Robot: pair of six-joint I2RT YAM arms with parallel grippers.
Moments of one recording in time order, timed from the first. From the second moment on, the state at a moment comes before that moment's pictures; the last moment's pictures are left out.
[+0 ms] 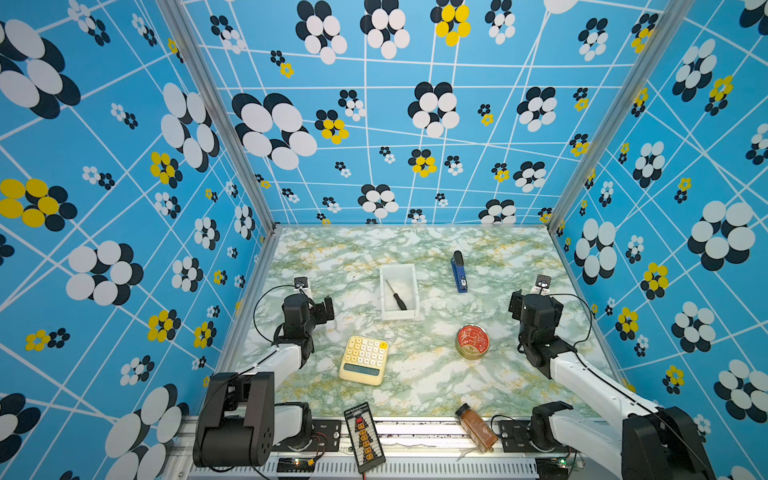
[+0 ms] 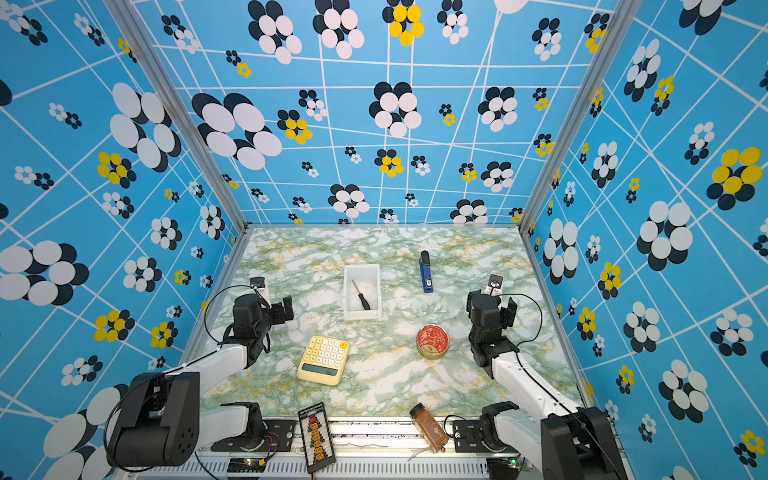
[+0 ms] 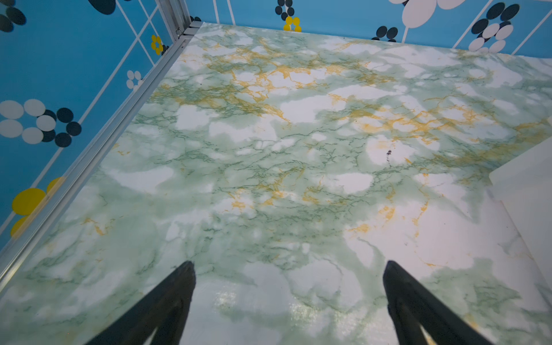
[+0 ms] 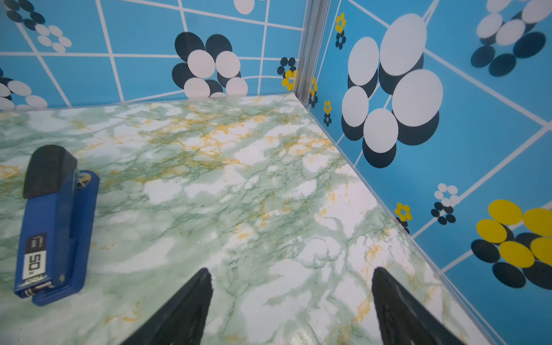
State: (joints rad) left arm 0.01 1.29 0.35 0.47 -0.05 -0.10; right arm 0.20 1.07 0.35 0.31 0.66 0.08
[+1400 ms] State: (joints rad) left arm 0.02 1.59 0.17 1.26 -0.07 -0.09; right arm 0.05 1.54 0.36 0.81 0.28 0.05
